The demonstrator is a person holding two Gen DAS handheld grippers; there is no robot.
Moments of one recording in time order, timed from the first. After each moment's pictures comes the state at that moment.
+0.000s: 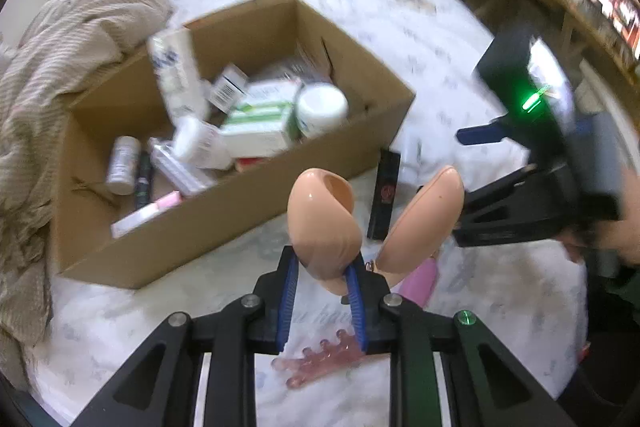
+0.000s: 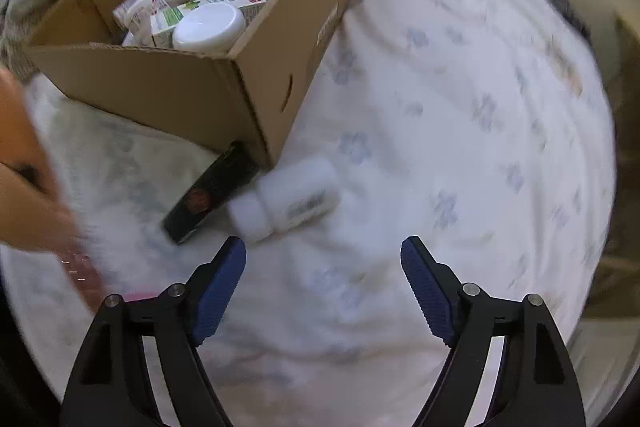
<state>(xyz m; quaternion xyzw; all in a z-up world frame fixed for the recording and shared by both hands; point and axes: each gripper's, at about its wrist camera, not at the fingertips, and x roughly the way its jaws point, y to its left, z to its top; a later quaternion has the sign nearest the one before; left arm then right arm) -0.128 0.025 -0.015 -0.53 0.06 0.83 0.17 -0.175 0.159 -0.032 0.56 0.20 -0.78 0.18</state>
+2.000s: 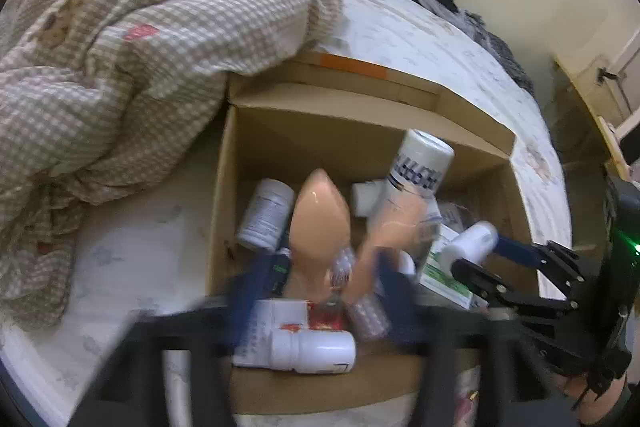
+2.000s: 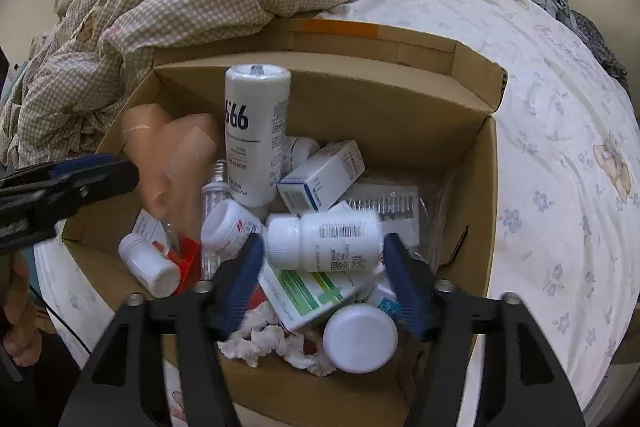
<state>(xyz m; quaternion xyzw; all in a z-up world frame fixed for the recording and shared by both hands) -0.239 -0.126 -0.010 -0.51 -0.15 0.84 0.02 -0.260 0.046 0.025 0.52 0.11 -0.81 0.24</state>
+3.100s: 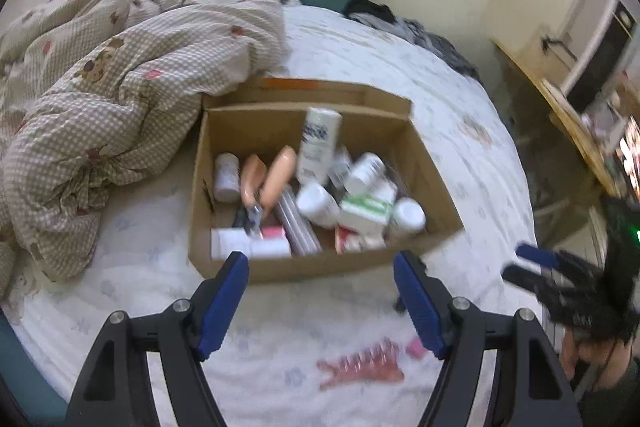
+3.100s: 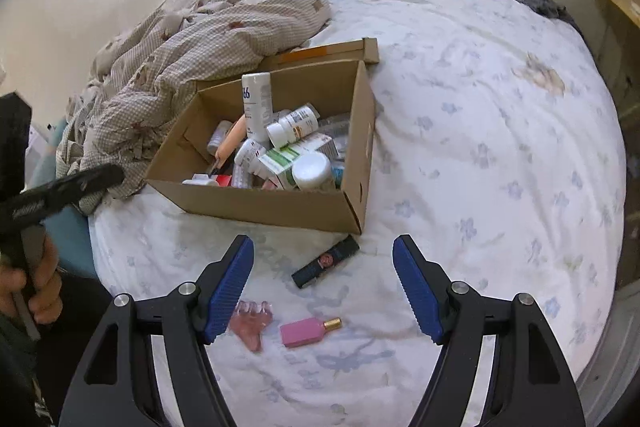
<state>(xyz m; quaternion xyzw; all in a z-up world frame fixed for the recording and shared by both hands) -0.119 -0.068 0.055 -0.47 -0.08 0.88 0.08 -0.134 0.190 0.074 0.47 -0.02 -0.85 0.24</state>
